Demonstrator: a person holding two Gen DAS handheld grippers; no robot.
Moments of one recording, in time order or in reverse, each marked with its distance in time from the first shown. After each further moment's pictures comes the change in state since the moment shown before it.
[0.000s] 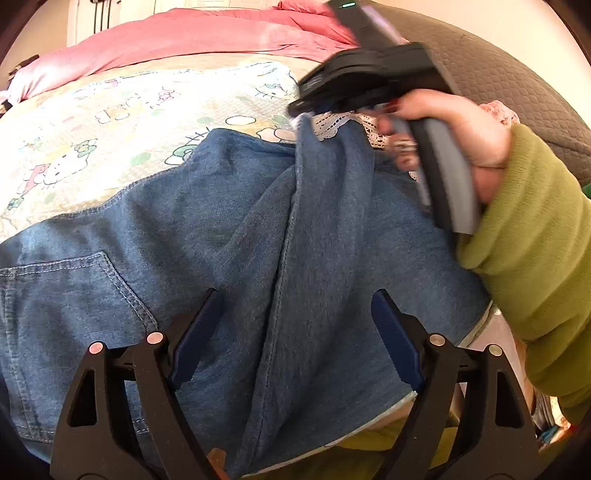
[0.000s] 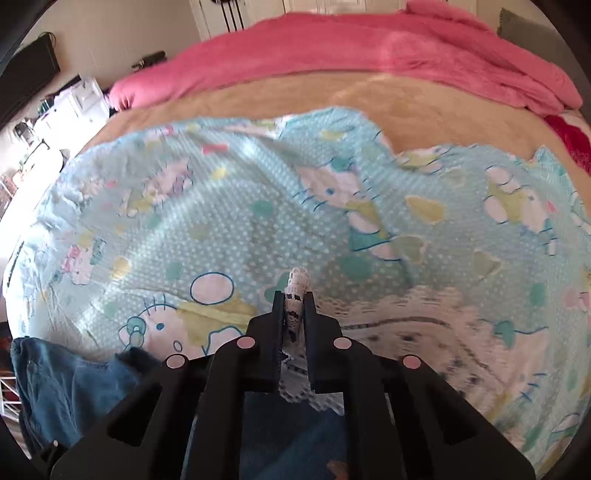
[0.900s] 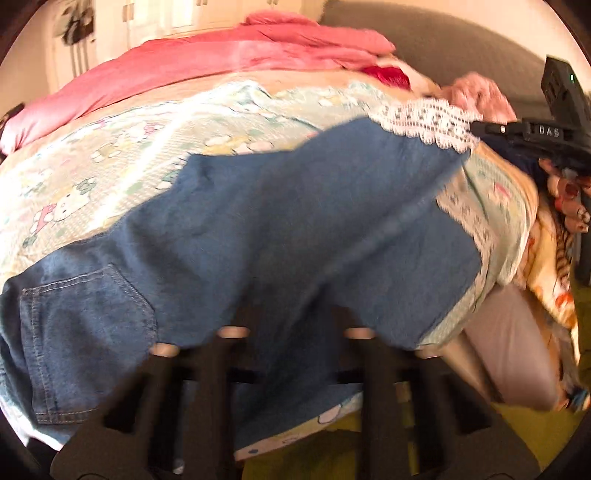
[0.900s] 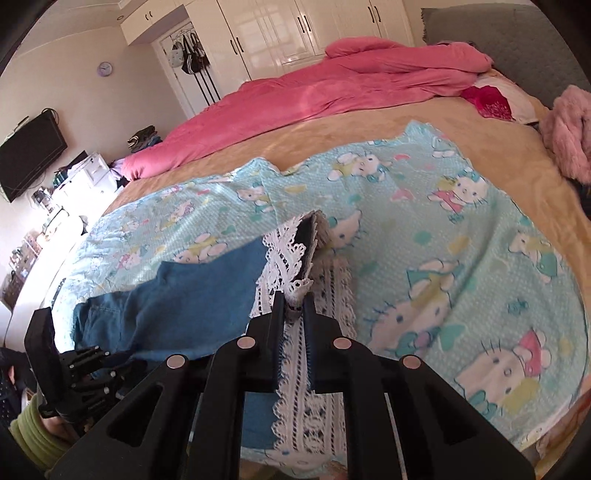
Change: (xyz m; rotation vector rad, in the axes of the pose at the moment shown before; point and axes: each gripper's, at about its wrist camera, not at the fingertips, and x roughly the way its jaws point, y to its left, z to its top) left arm -0.016 -0.019 -0.012 0.179 -0.012 0.044; right arm -0.202 -0.103 -0.160 0.199 -0.199 0.053
